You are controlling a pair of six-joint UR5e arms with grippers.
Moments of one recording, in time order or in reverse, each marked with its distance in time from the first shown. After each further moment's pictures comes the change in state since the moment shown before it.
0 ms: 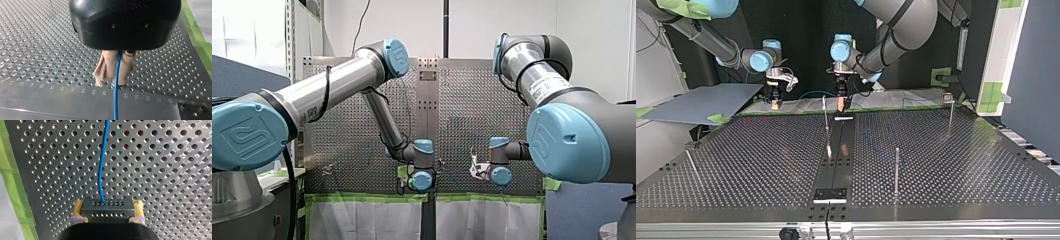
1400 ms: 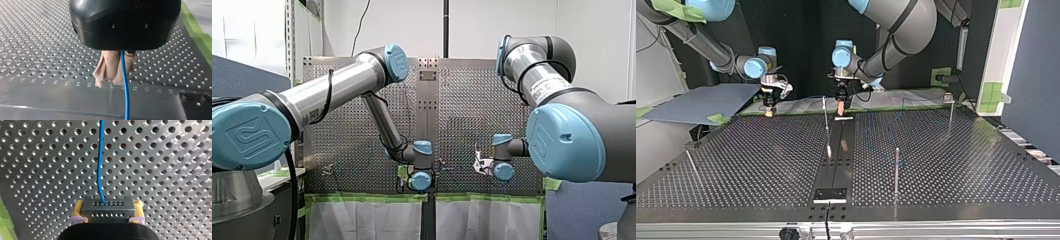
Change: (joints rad) left arm 0.028 -0.034 0.058 -0.014 0.039 0.037; right arm -0.036 0.008 -0.070 0.022 -0.018 0.009
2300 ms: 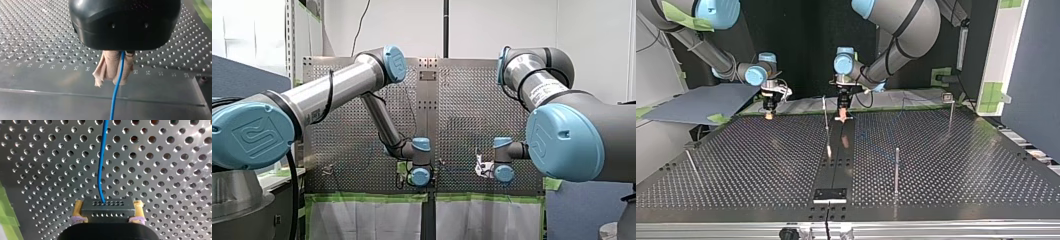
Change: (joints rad) left arm 0.032 0.000 0.043 -0.021 0.014 0.008; right arm -0.014 0.079 -0.129 0.097 0.008 -0.029
